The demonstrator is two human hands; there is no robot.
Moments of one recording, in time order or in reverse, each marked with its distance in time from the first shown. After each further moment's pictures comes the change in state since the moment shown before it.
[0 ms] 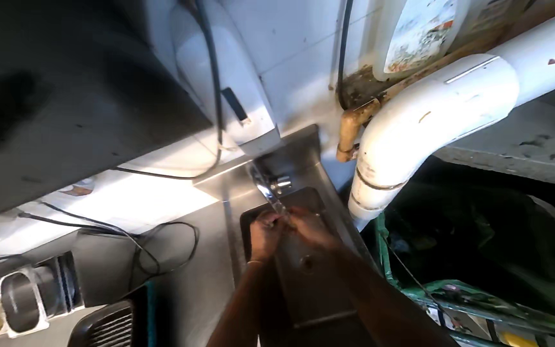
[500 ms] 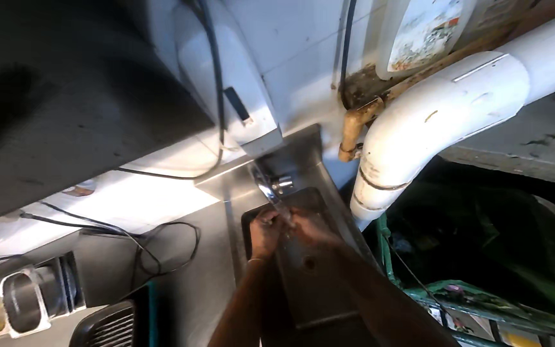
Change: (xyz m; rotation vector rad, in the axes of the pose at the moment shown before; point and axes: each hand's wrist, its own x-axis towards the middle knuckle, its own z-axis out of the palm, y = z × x) left_hand 0.004 -0.006 0.000 -0.046 0.001 -0.073; right_hand 0.003 0.005 -0.005 0.201 -0.089 -0.006
